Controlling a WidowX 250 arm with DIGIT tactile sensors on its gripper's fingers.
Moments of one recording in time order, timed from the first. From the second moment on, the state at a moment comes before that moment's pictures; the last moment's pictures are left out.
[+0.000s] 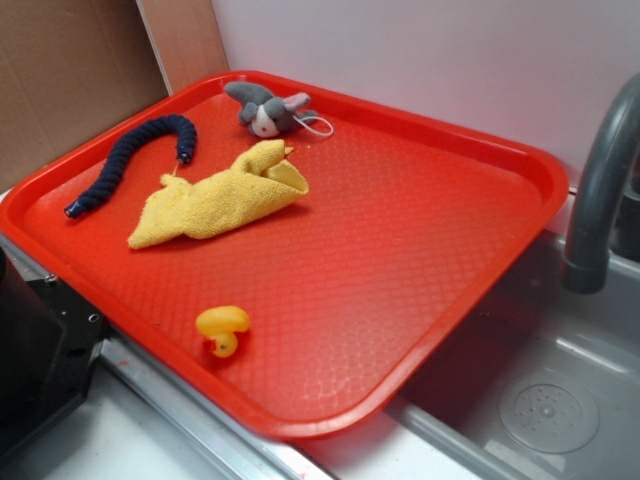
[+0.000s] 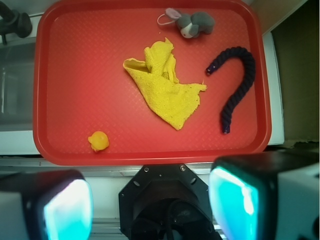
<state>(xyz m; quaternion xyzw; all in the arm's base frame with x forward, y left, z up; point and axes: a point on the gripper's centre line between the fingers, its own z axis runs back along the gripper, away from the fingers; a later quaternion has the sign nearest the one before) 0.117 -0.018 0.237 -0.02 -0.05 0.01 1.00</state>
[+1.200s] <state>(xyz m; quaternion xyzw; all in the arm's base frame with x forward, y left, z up) 0.094 -0.121 0.072 -0.02 0.02 -0.08 1.00</state>
